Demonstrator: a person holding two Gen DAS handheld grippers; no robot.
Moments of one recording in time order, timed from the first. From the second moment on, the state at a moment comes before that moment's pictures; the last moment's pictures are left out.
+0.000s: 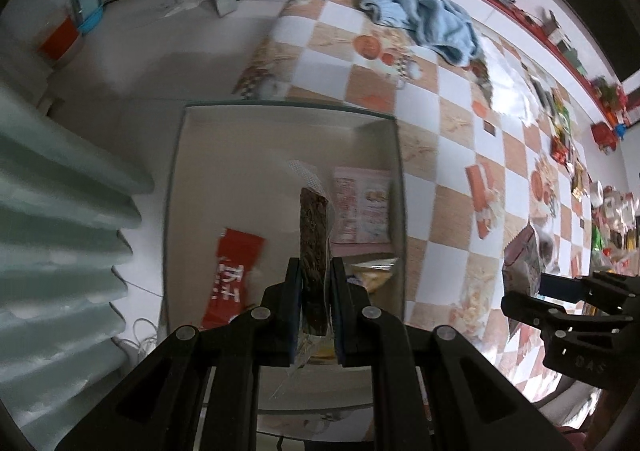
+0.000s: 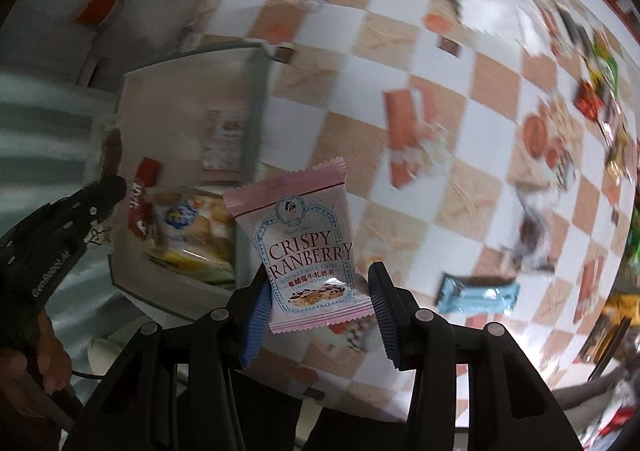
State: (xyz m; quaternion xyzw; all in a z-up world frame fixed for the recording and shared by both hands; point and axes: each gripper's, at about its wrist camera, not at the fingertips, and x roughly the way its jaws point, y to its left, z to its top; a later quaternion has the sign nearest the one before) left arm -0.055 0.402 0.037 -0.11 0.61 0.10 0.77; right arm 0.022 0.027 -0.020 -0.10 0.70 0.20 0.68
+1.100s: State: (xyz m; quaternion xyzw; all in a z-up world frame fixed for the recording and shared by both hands) left arm -0.034 0.443 -0.002 -0.12 0.64 0.14 0.74; right arm 0.053 0.141 -0.042 -0.14 0.71 0.25 0.65
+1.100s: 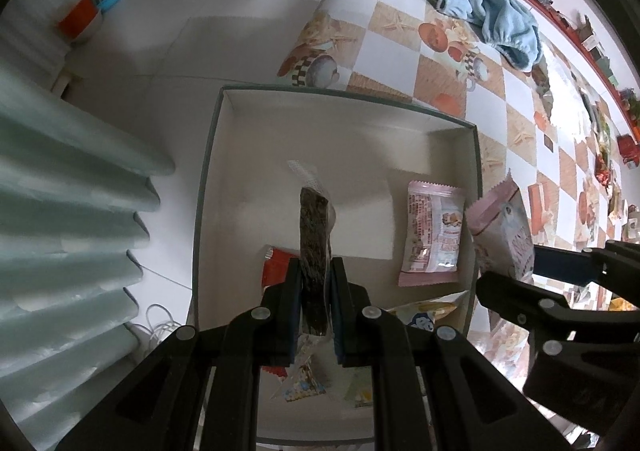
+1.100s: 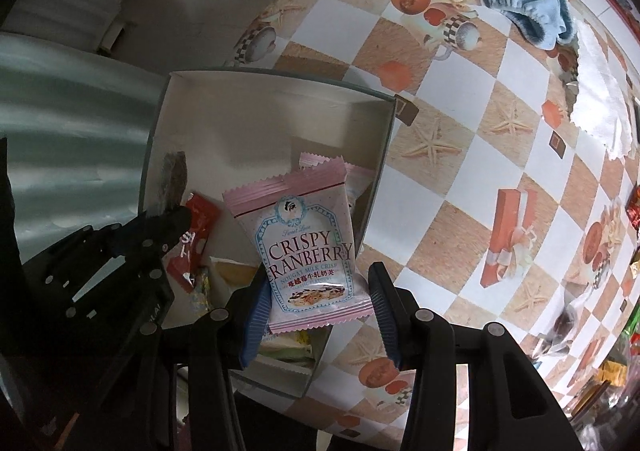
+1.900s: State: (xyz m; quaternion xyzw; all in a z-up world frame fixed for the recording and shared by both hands) left arm -0.037 0.448 -0.012 -0.10 0.65 0.17 0.74; right arm 0.069 0.139 -0.075 -0.13 0.72 0.23 0.64
